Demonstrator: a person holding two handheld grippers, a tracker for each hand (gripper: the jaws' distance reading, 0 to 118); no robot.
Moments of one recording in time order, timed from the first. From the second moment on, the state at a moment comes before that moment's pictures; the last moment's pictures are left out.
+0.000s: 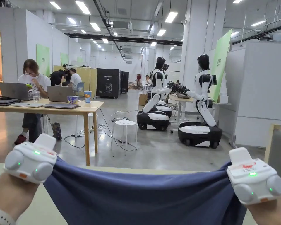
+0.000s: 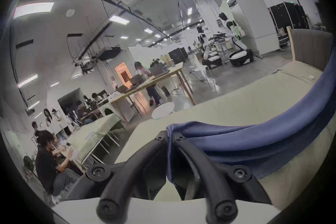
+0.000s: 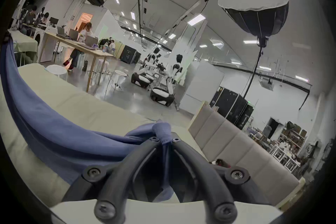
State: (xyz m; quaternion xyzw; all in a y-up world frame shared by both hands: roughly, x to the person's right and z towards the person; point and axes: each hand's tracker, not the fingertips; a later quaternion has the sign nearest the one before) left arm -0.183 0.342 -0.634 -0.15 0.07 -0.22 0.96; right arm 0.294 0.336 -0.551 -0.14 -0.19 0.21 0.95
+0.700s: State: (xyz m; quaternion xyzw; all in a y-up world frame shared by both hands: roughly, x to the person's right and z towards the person) left arm -0.264 0.131 -0.365 -0.41 -0.01 -0.01 0.91; right arm 0.285 0.124 -0.303 -0.38 -0.09 0.11 0.92
